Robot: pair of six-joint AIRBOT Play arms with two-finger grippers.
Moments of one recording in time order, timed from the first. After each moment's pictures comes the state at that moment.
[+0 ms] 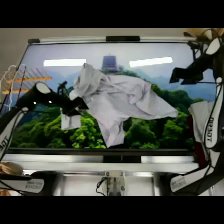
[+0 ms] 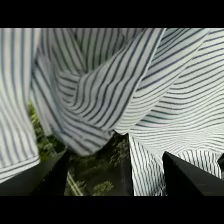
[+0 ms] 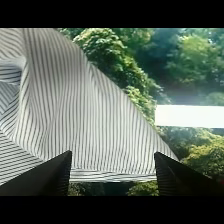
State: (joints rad) left arm -0.13 -1.55 1.14 0.85 -1.10 -1.54; right arm -0.13 -1.75 1.98 -1.41 1.57 1.44
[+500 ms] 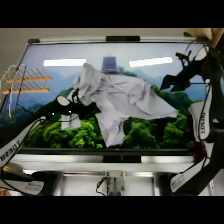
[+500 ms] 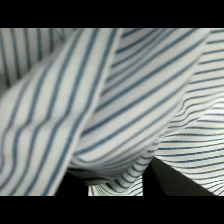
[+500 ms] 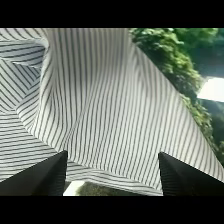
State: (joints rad) left arm -0.32 -1.59 1.01 0.66 -0.70 -1.55; right arm -0.12 -1.90 1.98 -1.26 1.61 1.39
